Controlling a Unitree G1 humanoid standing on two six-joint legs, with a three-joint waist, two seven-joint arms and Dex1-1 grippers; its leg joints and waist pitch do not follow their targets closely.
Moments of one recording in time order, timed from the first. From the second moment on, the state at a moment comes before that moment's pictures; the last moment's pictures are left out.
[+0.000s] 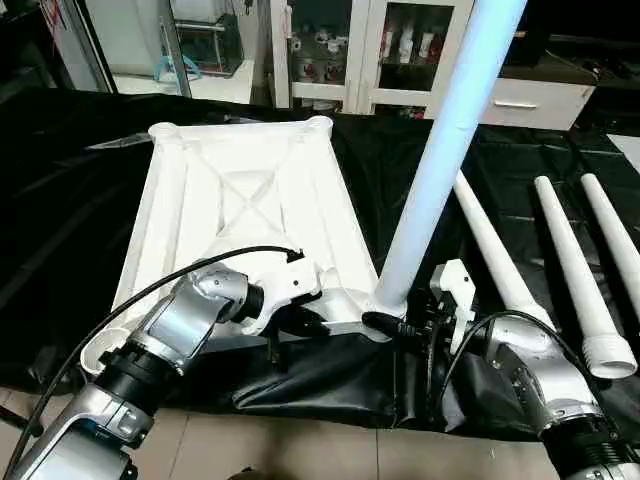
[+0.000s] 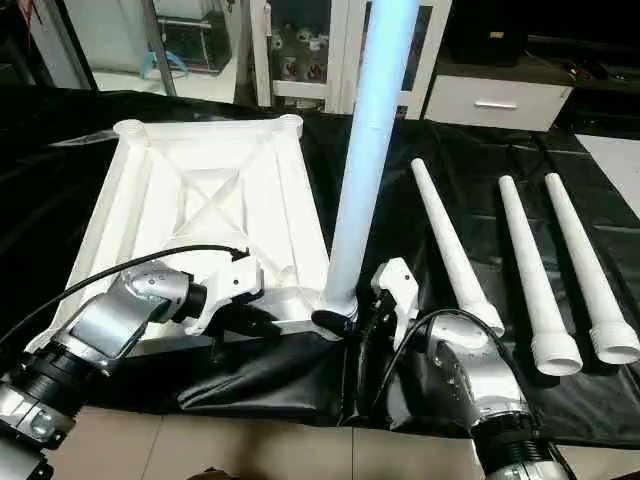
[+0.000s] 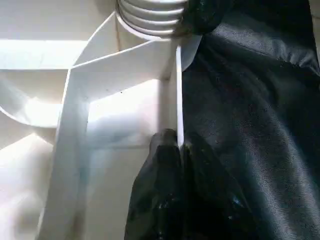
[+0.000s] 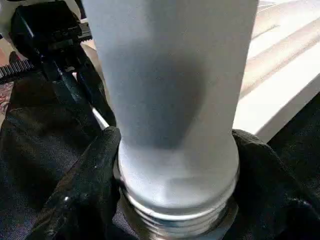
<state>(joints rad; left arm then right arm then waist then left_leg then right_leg) -0.56 0.41 -0.44 0.32 0.04 0.37 -1.18 -0.29 -0.35 0.11 0.42 0.27 0.04 1.03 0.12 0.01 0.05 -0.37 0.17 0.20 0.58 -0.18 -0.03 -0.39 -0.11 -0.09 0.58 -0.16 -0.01</state>
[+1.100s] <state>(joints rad) -0.74 0.02 -0.27 0.71 0.07 0.45 -0.54 -0.67 0.02 -0.08 1.02 0.14 -0.20 0.04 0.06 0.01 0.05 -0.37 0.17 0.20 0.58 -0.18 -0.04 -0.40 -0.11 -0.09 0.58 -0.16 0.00</state>
